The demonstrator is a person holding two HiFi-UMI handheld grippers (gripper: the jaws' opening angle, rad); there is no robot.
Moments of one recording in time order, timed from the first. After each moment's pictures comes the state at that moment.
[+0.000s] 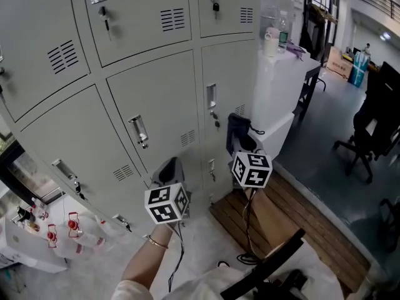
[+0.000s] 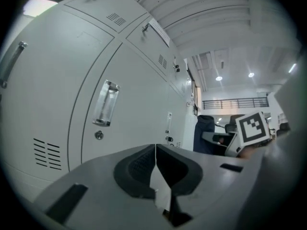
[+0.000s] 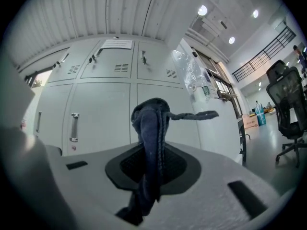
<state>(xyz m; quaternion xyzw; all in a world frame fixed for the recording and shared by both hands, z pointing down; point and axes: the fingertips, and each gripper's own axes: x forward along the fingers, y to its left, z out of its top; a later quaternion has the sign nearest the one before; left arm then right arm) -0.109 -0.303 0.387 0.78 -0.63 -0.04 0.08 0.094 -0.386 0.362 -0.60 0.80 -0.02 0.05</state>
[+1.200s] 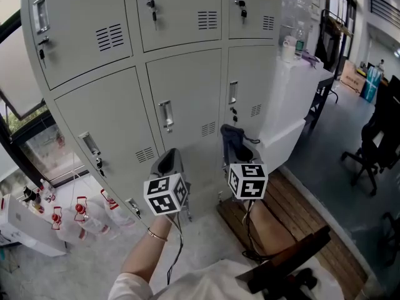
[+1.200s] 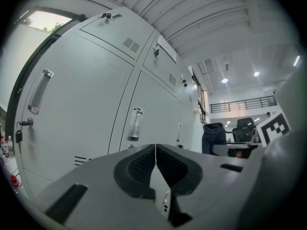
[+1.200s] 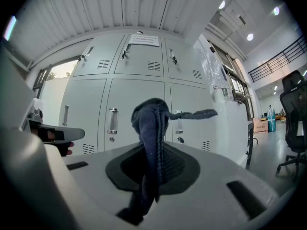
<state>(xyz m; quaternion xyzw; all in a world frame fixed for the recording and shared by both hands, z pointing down) -0.176 -0.240 0.359 0.74 -0.67 -0.06 0.05 0.004 -0.289 0.362 -0.55 0.84 0.00 -0.02</state>
